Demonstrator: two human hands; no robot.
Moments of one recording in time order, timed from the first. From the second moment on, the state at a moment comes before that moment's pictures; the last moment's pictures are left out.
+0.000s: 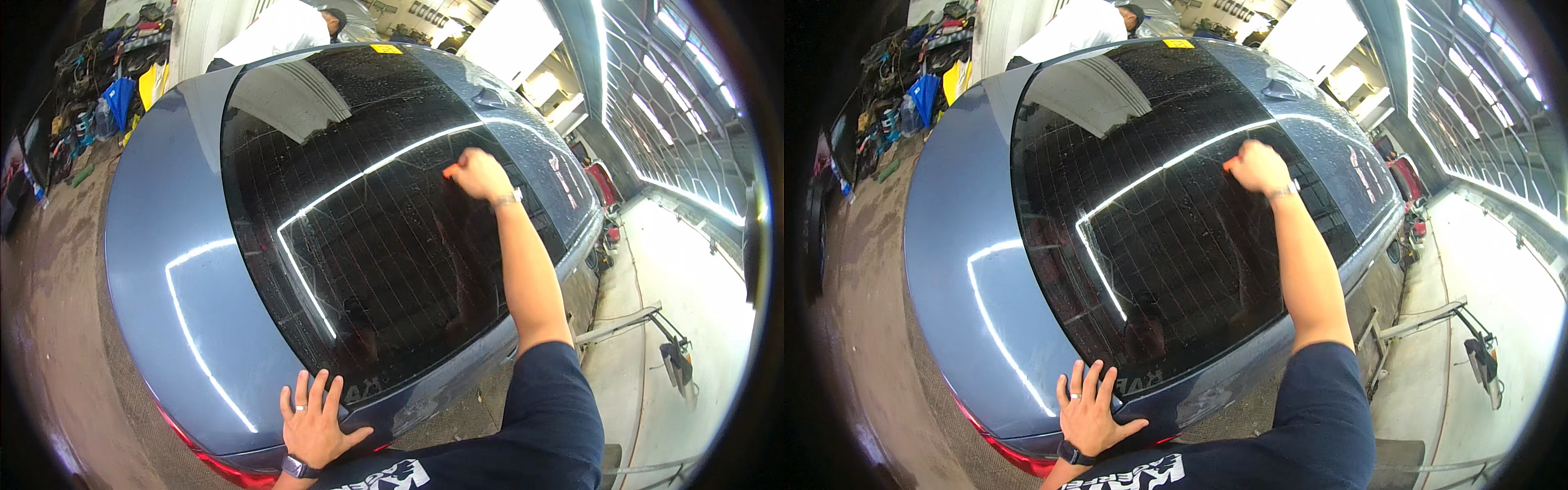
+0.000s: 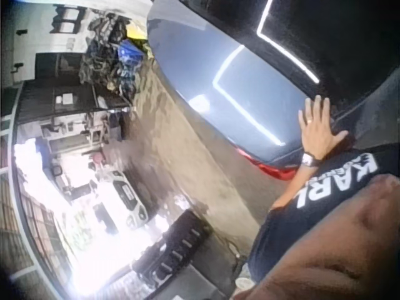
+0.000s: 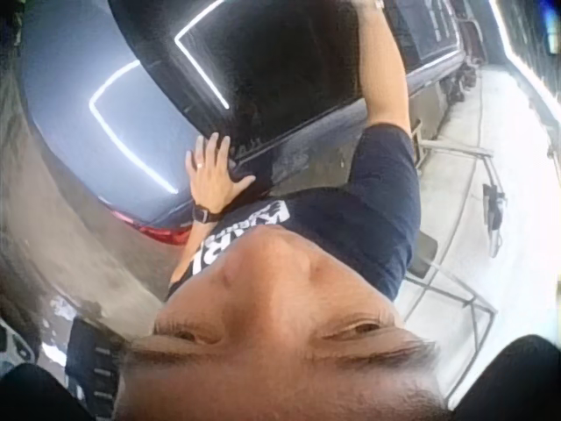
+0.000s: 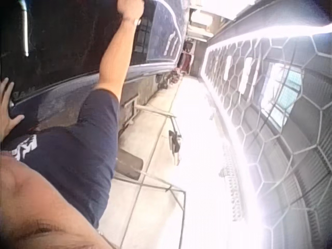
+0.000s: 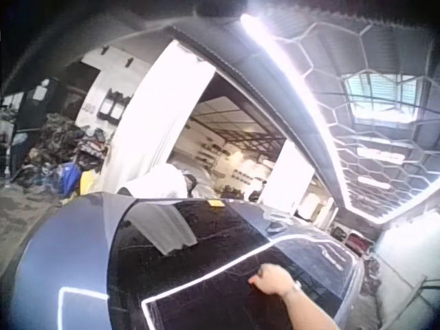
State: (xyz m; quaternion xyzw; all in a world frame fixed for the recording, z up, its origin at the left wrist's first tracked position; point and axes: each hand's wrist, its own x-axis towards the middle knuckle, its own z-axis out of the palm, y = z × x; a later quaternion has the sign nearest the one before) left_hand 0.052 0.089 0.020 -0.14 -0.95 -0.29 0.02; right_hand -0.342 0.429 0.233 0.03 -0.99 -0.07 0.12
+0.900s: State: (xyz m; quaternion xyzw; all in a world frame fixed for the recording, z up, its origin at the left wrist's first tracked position) left_hand 0.066 0.084 0.017 -0.14 -0.95 -0.28 0.07; right_hand -0.163 0.453 0.208 0.00 -0.99 0.03 0.15
